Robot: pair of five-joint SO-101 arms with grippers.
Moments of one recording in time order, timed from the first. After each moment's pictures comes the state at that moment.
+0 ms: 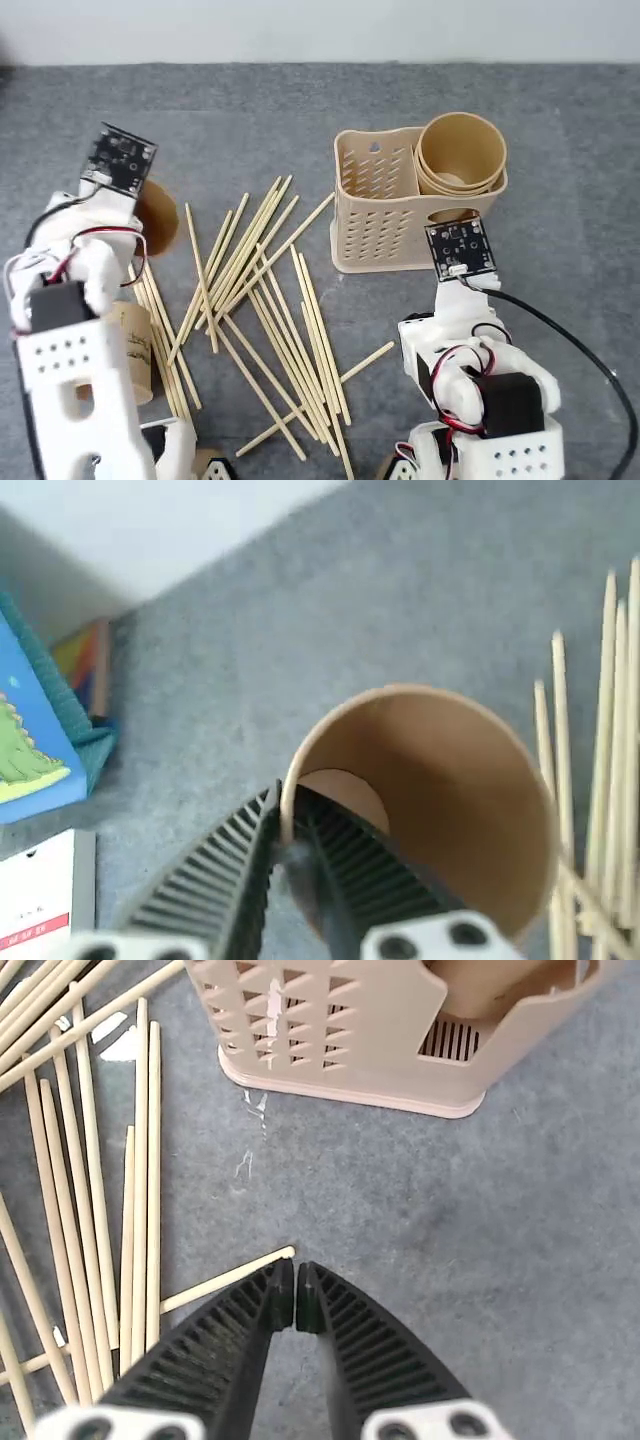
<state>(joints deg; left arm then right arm) -17.1 -44.1 35.9 59.2 -25.5 -11.3 -72.5 49.8 87.1 1.7</state>
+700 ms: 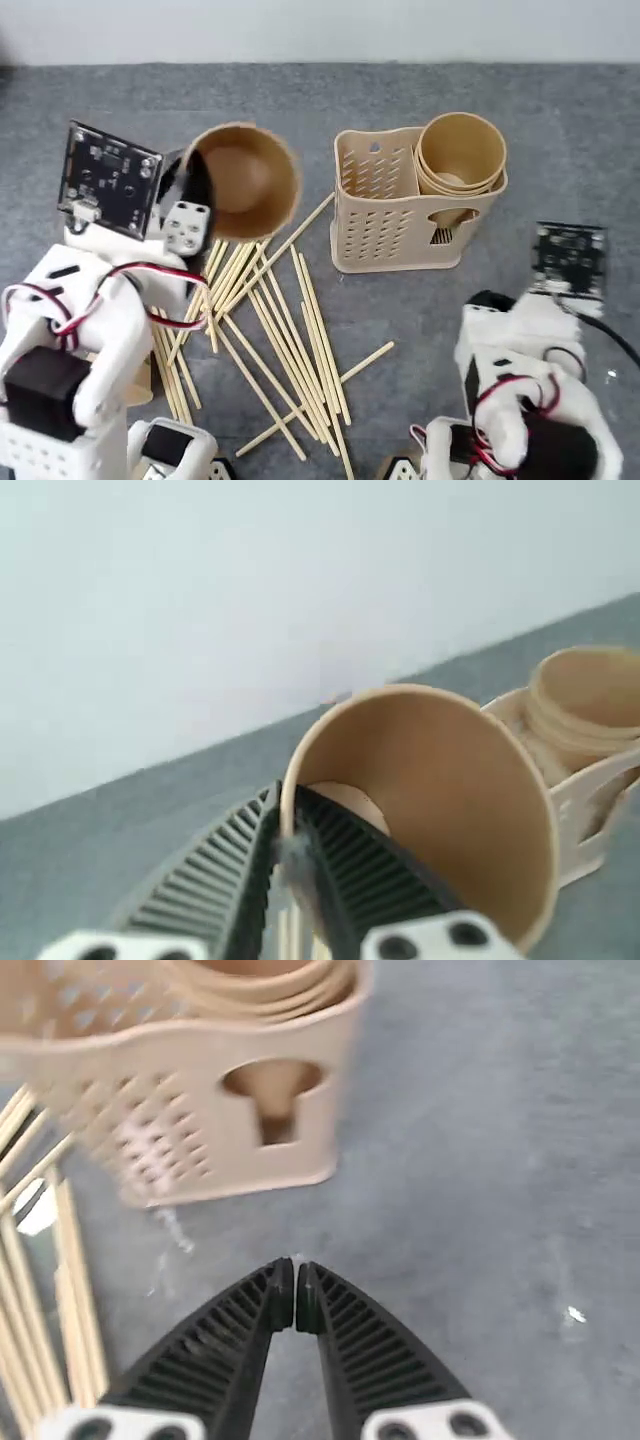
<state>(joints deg) 13.4 -49.7 8.0 73.1 0.5 9.8 -73.4 31.2 92.7 1.7</state>
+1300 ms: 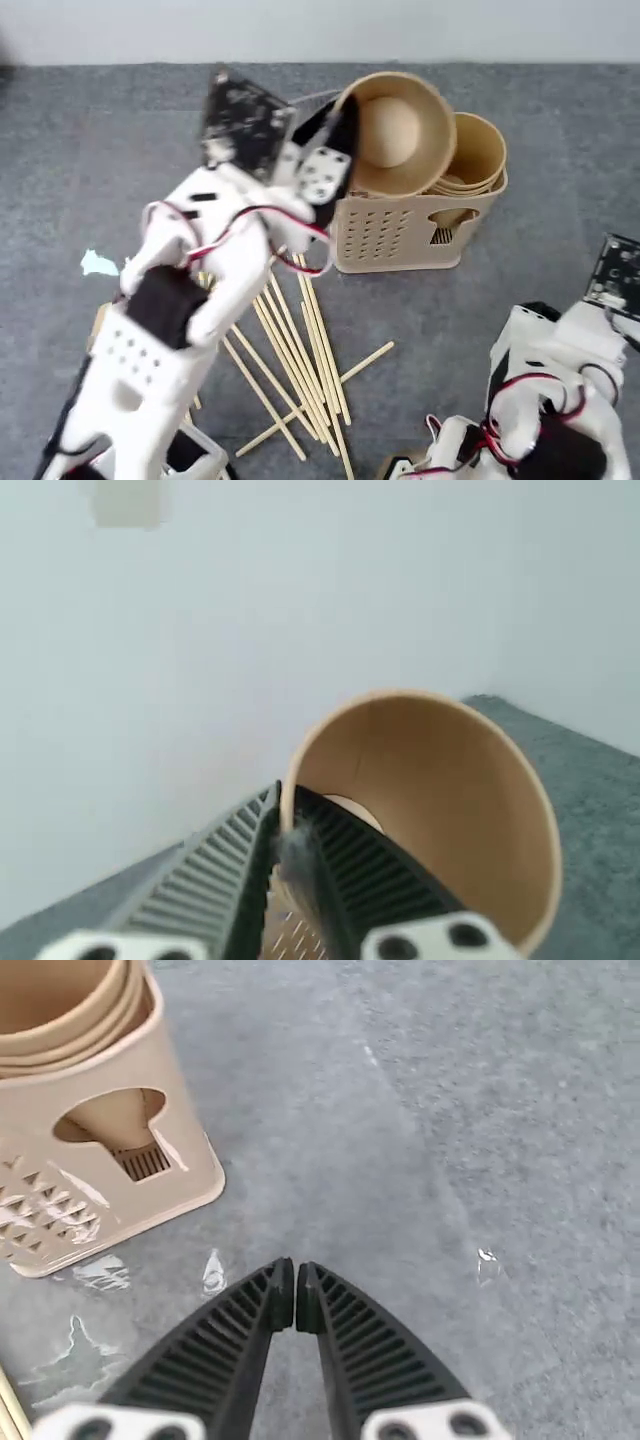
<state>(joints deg) 32.0 -31.3 7.9 44.2 5.4 24.6 -73.4 31.6 92.7 1.7</state>
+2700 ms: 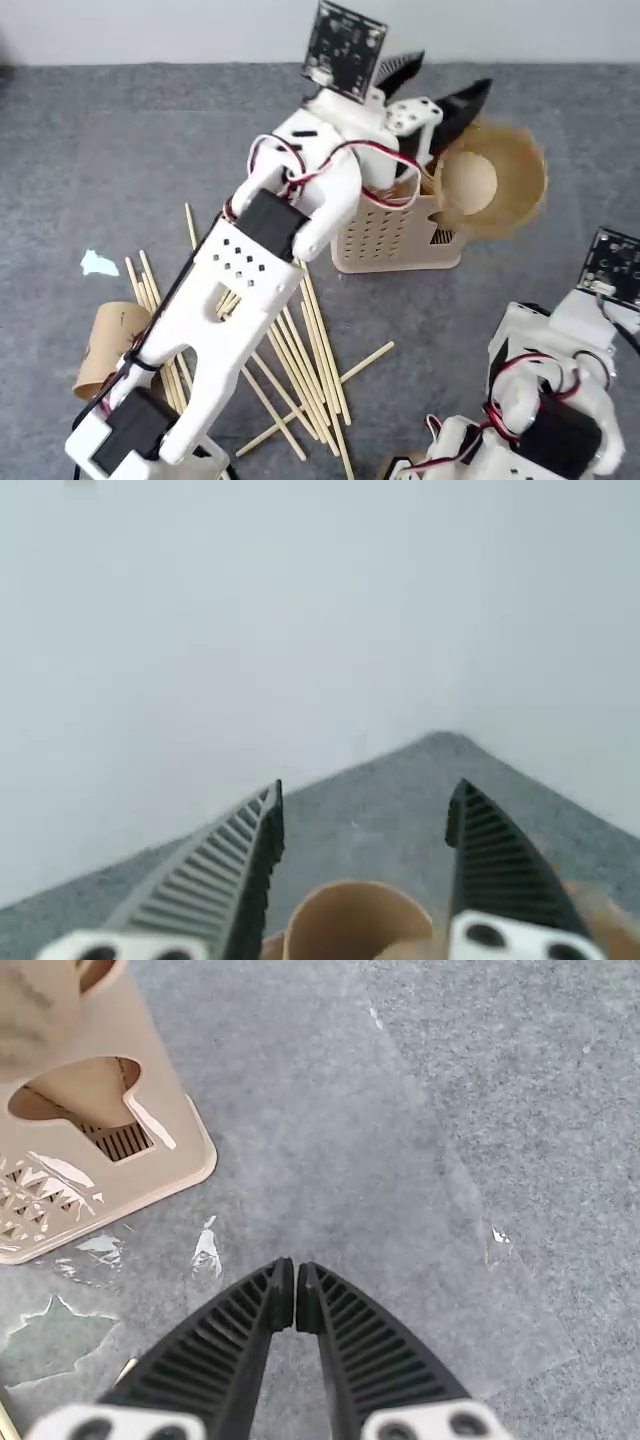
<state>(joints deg) 33.6 -5.0 -8.5 32.3 14.4 24.6 -73.4 39.3 88.2 1.7</state>
